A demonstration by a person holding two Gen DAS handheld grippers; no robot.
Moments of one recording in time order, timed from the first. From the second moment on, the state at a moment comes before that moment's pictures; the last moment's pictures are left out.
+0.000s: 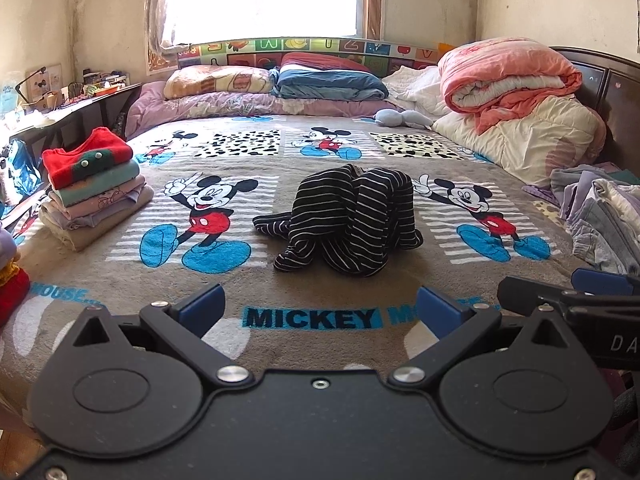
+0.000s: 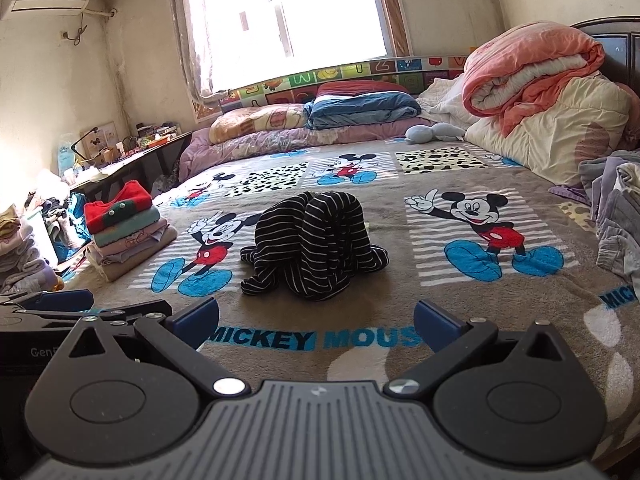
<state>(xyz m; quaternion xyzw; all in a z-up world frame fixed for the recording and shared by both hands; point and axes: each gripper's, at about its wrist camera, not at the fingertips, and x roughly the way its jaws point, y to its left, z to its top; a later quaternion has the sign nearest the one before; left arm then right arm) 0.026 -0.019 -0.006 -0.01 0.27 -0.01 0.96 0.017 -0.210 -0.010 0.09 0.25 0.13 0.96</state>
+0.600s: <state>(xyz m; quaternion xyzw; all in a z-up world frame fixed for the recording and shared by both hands) 0.040 -0.016 -0.023 -0.04 0.26 -0.02 0.96 0.035 -0.211 -0.026 0.09 0.27 0.13 0.95</state>
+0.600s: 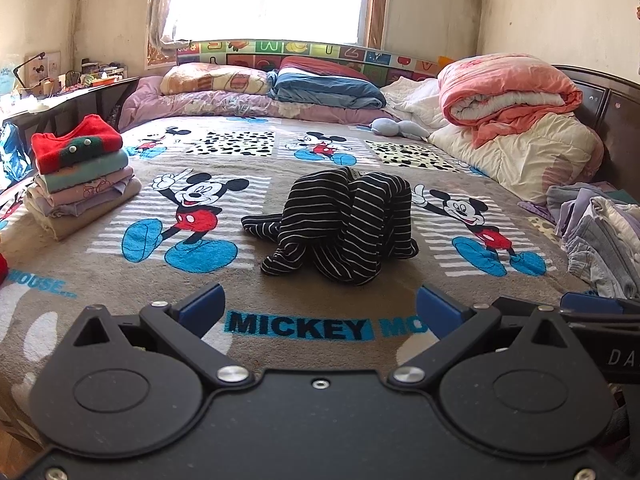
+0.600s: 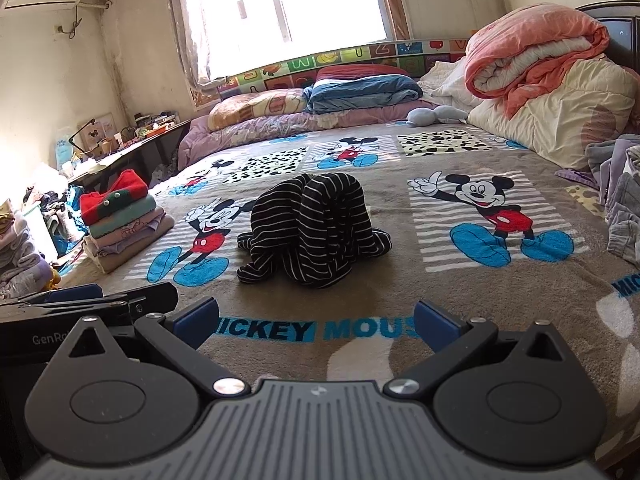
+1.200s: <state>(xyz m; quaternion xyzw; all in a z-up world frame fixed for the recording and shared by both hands) 0.079 -0.005 -0.057 -0.05 0.29 -0.02 0.95 0.082 -0.238 -0.058 0.22 0.27 0.19 0.92</state>
